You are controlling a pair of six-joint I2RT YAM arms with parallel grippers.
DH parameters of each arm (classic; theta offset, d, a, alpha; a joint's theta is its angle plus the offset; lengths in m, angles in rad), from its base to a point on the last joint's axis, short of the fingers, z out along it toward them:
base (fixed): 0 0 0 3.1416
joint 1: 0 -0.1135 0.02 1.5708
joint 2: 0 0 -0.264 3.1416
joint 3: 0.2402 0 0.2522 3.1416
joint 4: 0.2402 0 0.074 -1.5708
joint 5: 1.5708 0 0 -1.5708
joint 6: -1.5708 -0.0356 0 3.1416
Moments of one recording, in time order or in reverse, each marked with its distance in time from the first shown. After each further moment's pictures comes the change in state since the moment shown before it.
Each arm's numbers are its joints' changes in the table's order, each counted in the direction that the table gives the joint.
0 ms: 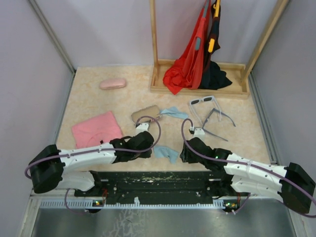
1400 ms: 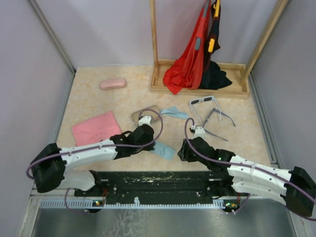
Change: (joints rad) left arm -0.057 0.089 0.044 -0.150 0.036 -0.089; right arm 0.000 -0.060 -0.012 -0.055 -0.014 0.022
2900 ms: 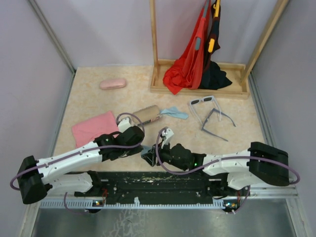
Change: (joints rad) left arm 0.000 -0.259 0.059 0.490 -0.076 0.465; right arm -0.298 0.431 0.059 -0.888 -0.021 0.175
